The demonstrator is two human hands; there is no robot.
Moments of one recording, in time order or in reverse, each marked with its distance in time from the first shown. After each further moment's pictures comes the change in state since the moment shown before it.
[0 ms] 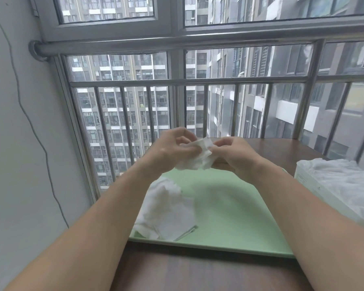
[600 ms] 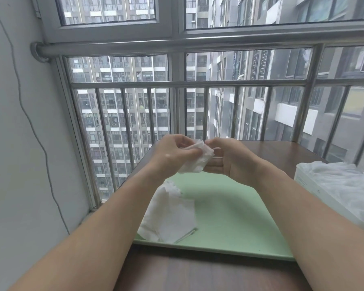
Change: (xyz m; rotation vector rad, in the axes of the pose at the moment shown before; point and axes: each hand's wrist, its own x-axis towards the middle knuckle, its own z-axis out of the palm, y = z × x) left_hand 0.003 -0.014 0.009 0.039 0.171 -0.035; right_hand -0.007 -0.009 0.004 0.108 -0.239 0.054
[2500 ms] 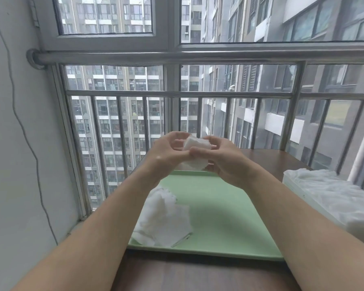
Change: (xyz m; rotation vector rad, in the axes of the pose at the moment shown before) left_hand -0.006 0.017 -0.010 -0.229 -0.097 0.053; right_hand -0.012 -0.015 0.011 0.000 -0.020 -0.181
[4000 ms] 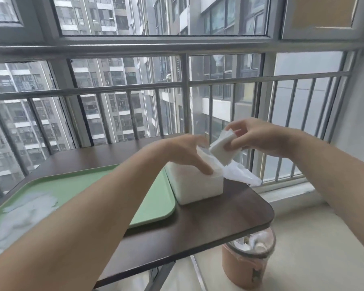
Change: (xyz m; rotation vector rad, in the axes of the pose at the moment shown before) left_hand 0.016 0.097 0.283 0.889 -0.771 0.151; right_hand -0.225 -0.109 -0.240 -0.671 0.265 0.239
